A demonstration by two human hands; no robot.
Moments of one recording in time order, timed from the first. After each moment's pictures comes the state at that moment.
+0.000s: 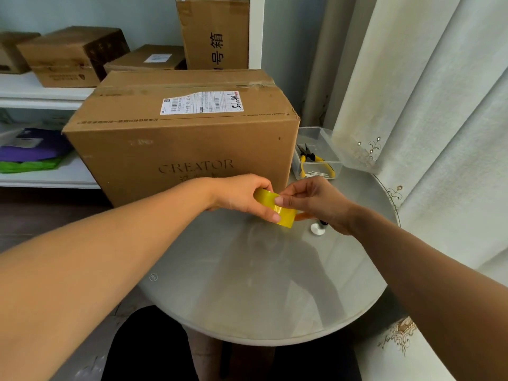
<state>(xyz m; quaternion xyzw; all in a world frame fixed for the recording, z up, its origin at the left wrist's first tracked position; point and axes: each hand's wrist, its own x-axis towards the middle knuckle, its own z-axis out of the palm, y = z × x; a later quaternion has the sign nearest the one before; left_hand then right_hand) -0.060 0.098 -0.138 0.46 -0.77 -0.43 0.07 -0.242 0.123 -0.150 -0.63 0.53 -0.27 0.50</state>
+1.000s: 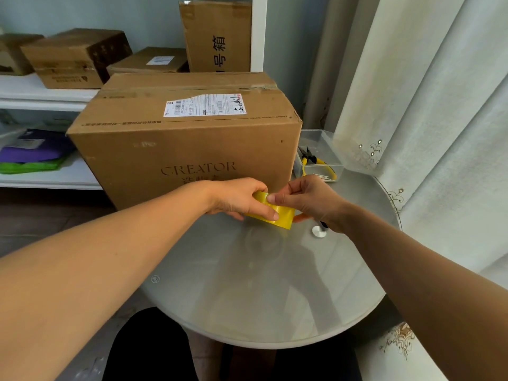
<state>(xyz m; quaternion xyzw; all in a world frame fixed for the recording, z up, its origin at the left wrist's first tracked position) -0.053 0.101 -0.137 0.51 -0.72 -0.47 0.05 -0.228 0.118 -0.144 -0.64 0.56 -0.25 0.47</state>
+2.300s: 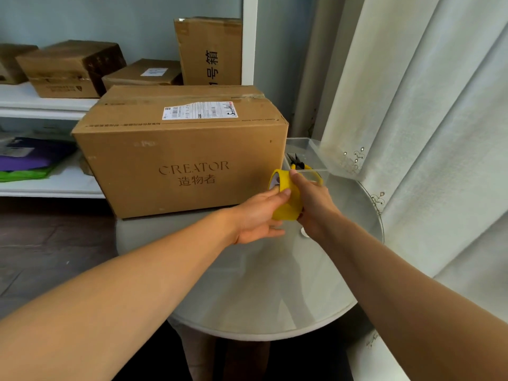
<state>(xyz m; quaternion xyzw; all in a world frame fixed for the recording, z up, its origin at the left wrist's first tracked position) -0.104 0.135 -0.156 0.40 -0.49 -0.73 0.25 -0.215 0.135 -0.140 -0.34 0.59 -0.50 0.54</state>
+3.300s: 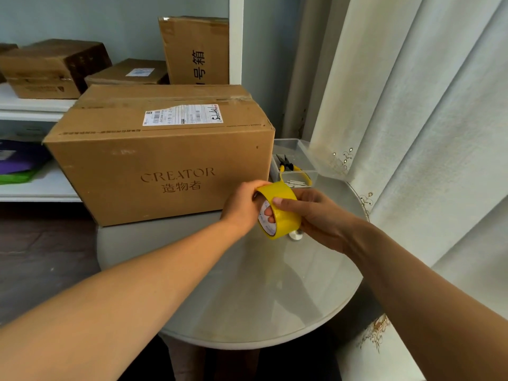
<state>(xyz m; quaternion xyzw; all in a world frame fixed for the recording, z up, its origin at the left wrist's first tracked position) -0.110 0.109 -0.175 0.48 -0.66 -0.39 0.42 -0.253 0.160 -0.129 -0.50 0.45 -0.37 0.63</state>
